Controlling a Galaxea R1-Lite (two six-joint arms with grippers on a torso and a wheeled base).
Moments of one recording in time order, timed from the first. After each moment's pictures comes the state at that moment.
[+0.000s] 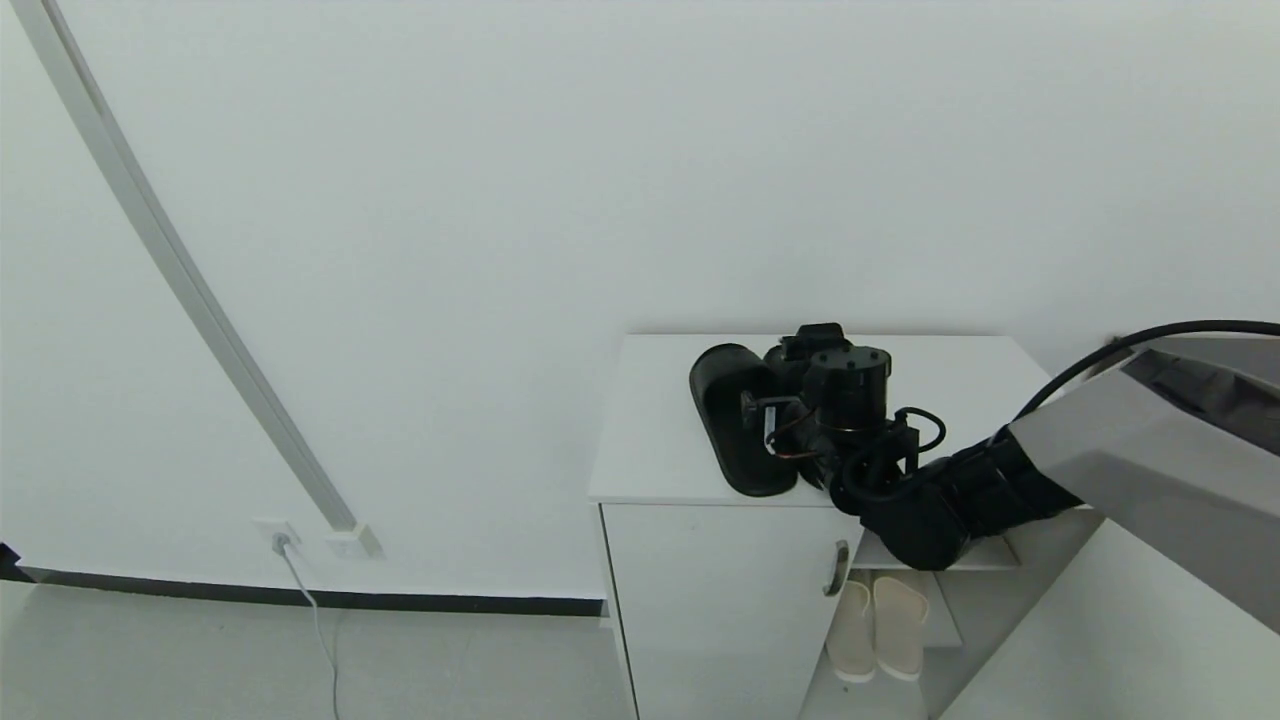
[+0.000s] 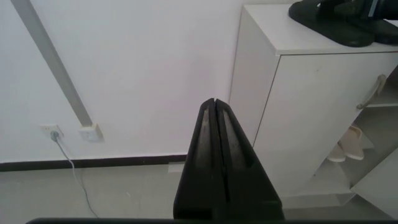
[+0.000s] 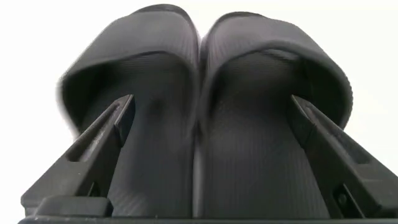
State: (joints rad) left arm 0.00 0.00 0.00 0.00 -0.04 0.01; right arm 0.60 2.23 -1.28 -0.82 -0.48 0.09
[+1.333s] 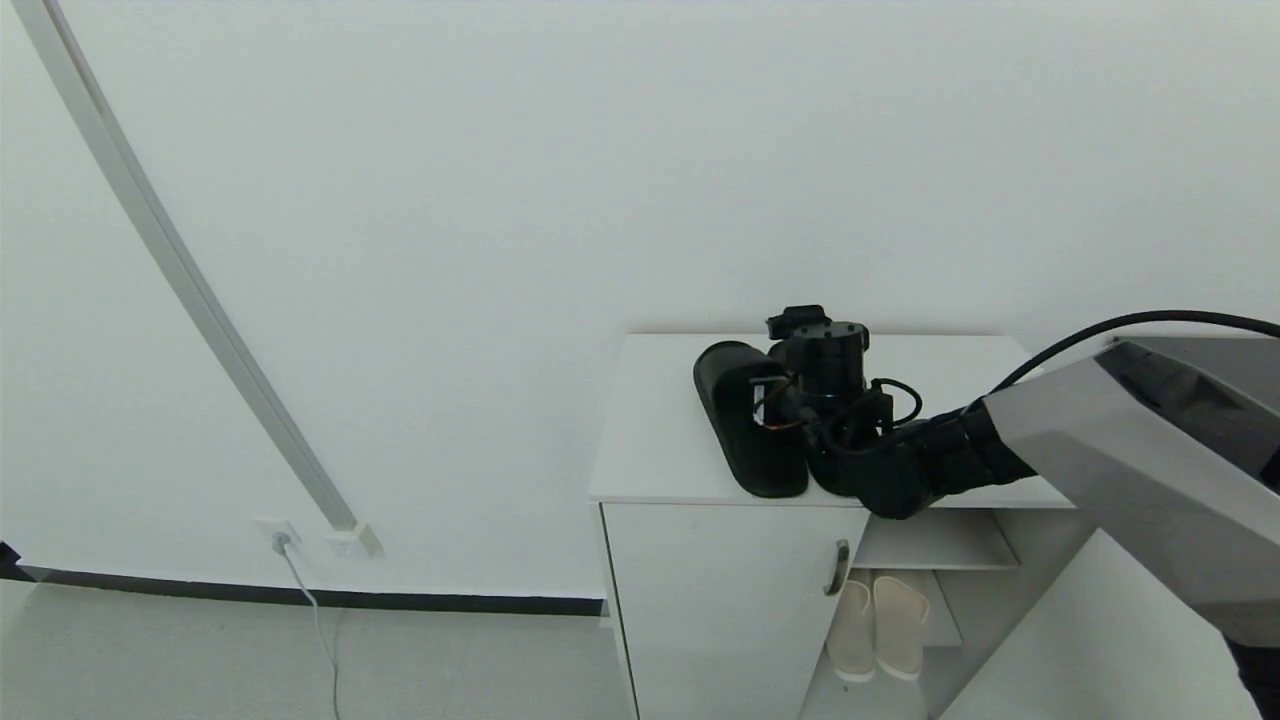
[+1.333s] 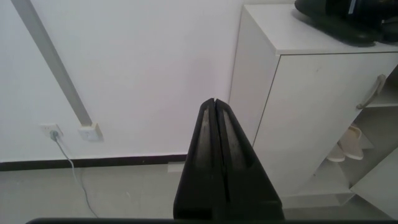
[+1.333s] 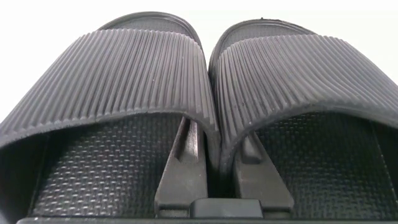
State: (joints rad) left arm 0.00 0.00 0.00 0.00 -0.04 0.01; right arm 0.57 2.30 -1.50 -0.63 -0.44 0.09
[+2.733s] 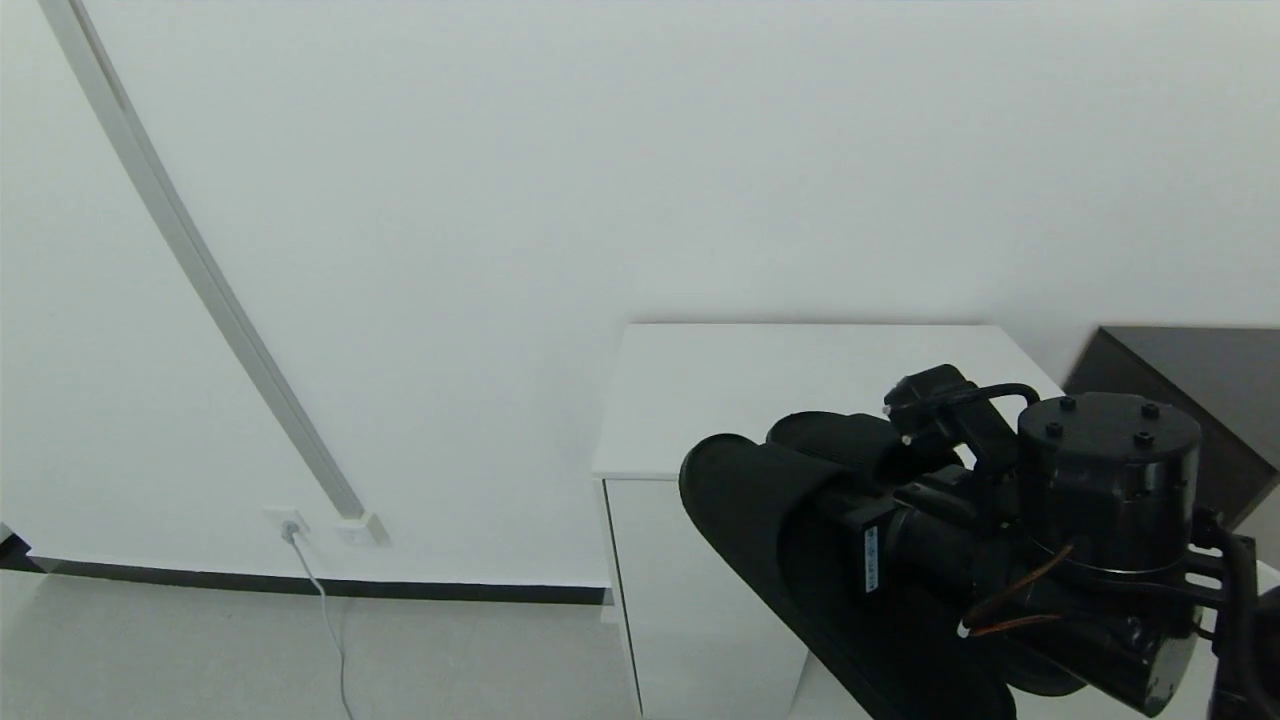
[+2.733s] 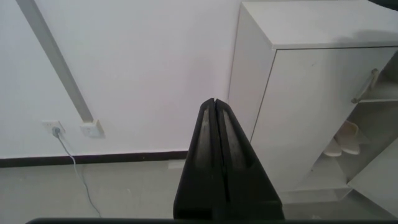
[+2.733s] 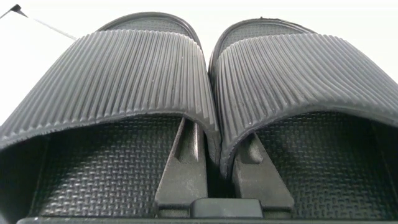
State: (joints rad) left arm 0.00 0.00 0.00 0.00 -0.04 0.01; right arm 0.82 1.61 -0.65 -0.71 -0.27 0.13
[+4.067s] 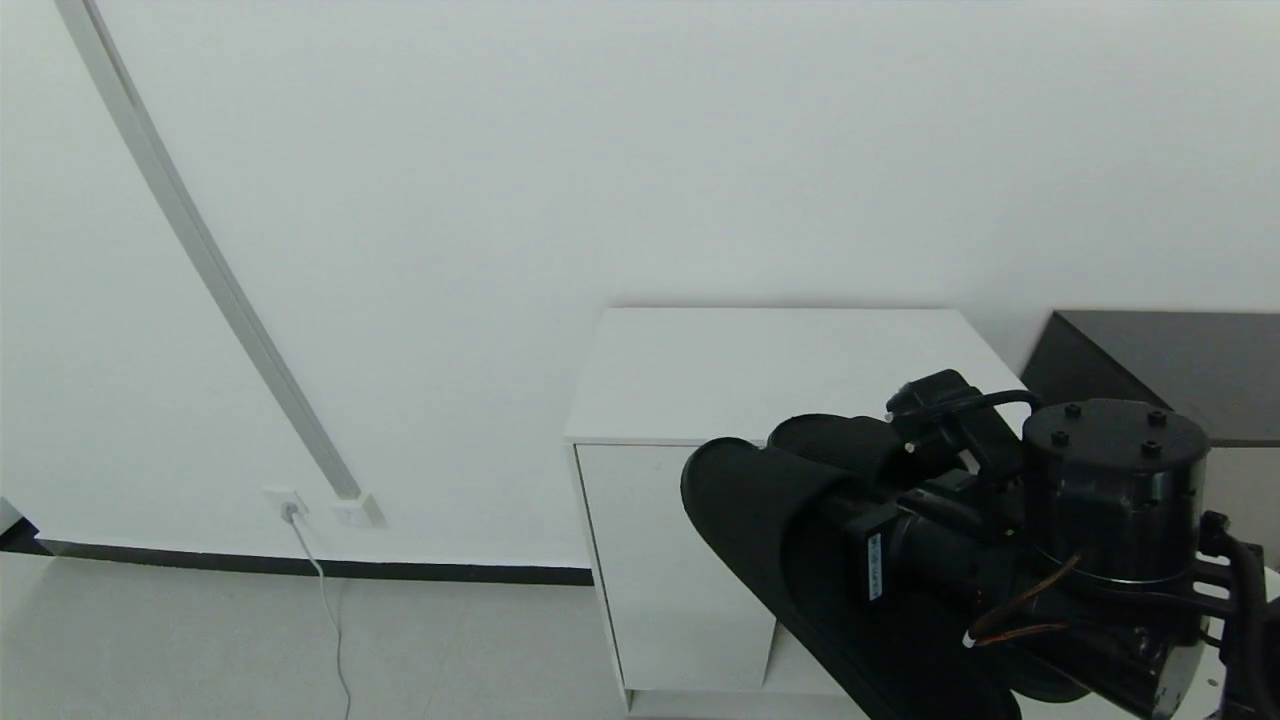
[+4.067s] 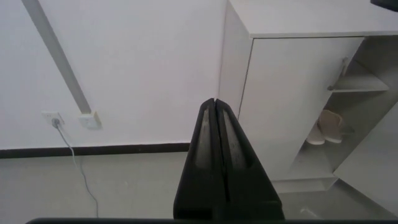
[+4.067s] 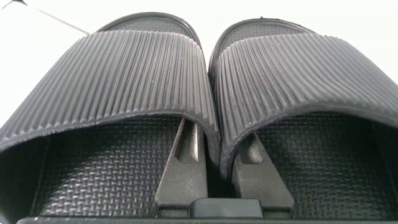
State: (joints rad) left arm 0.00 0.00 0.00 0.00 -0.04 0.01; right arm 0.82 1.61 -0.64 -0.71 -0.28 0.12
